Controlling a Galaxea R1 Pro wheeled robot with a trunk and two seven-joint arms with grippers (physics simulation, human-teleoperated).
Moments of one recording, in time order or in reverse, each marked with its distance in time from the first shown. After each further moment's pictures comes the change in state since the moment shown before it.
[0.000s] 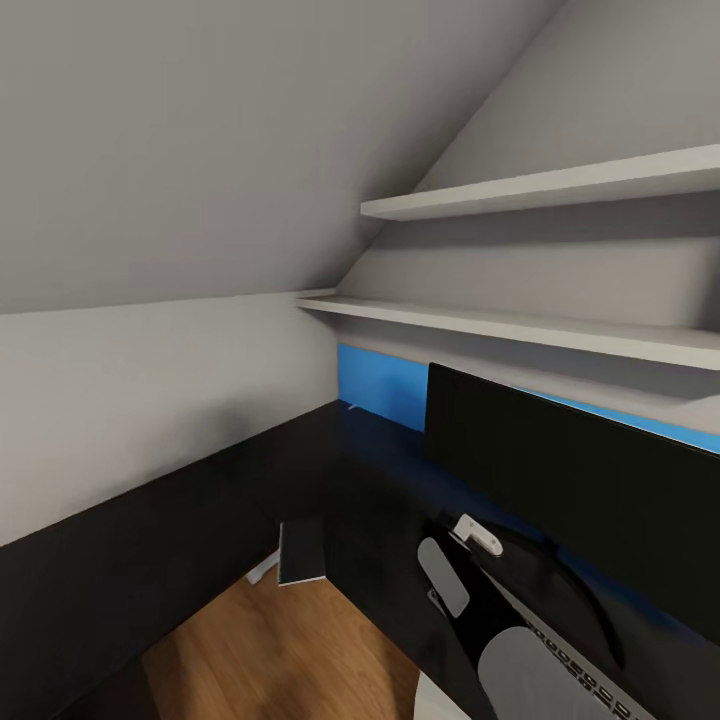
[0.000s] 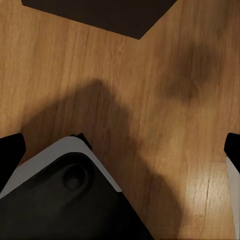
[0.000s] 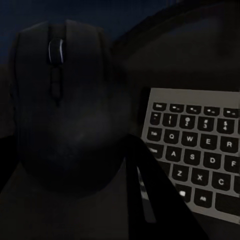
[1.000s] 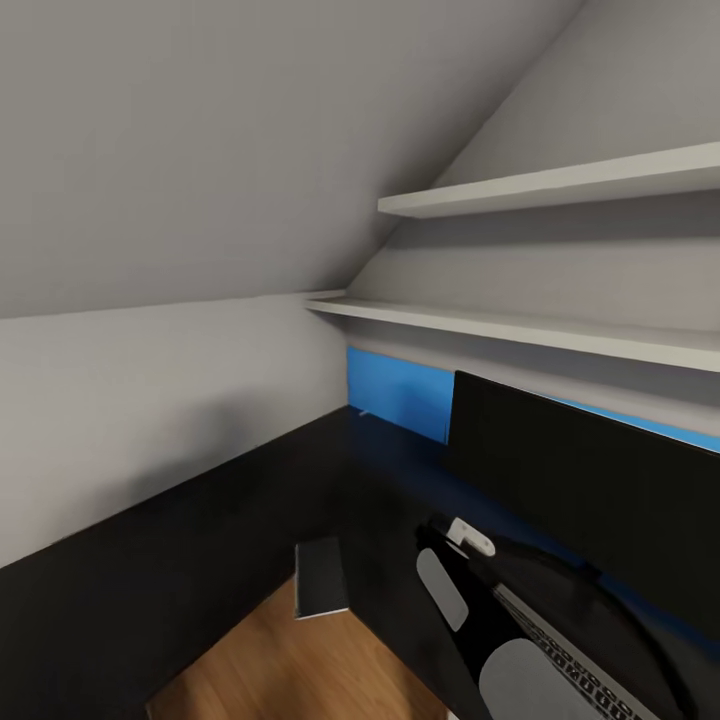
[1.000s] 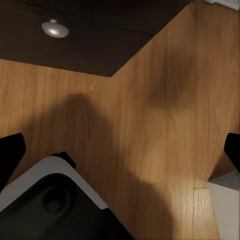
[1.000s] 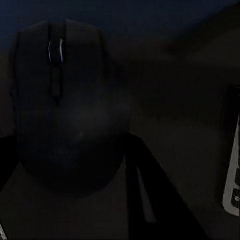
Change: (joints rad) left arm -0.005 0.011 -0.003 -0.072 -0.055 0.001 -0.001; right arm 0.031 0.000 0.012 -0.010 0.042 0.038 0.090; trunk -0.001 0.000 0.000
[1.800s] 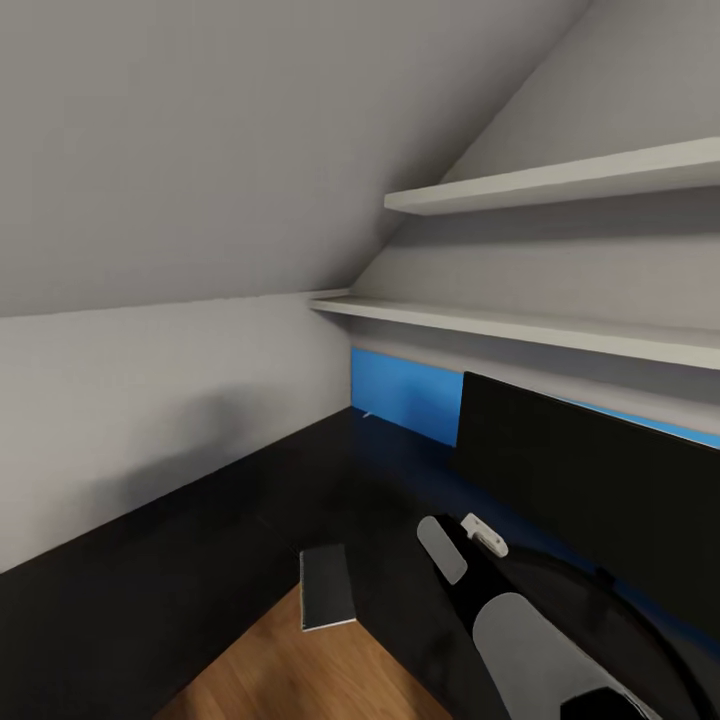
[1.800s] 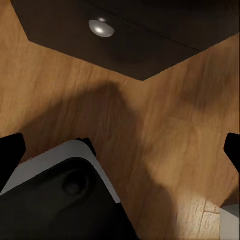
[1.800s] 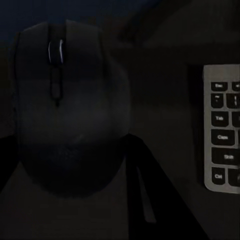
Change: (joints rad) left arm 0.008 -0.011 0.026 -0.013 0.124 0.021 0.141; right arm -0.131 0.000 -0.011 0.118 -0.165 -0.013 -0.270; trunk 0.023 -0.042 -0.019
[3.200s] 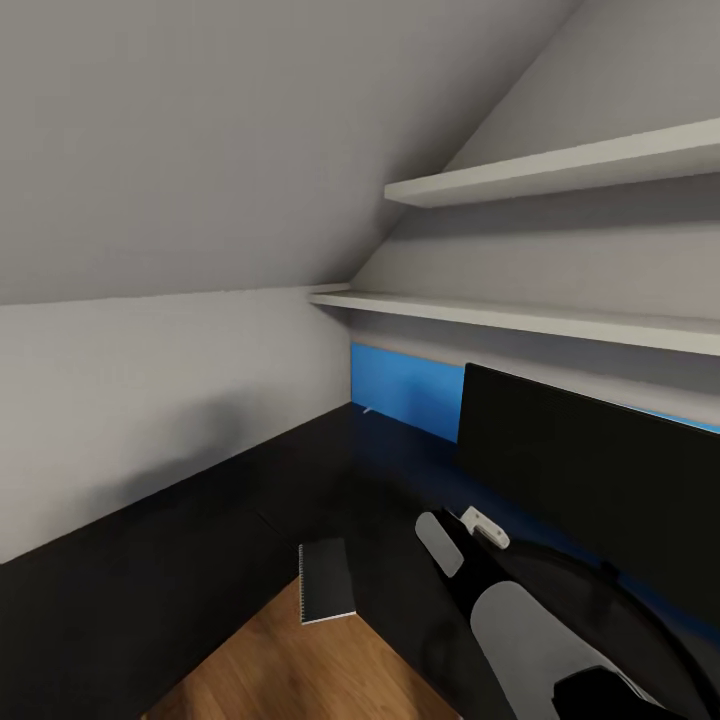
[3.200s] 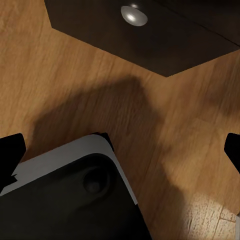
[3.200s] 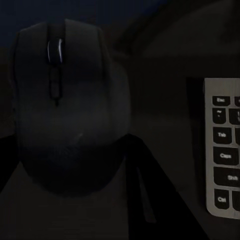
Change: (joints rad) left arm 0.008 0.019 -0.004 0.044 0.072 0.007 0.015; right arm -0.044 0.000 0.010 0.070 0.046 -0.019 0.002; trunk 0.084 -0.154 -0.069
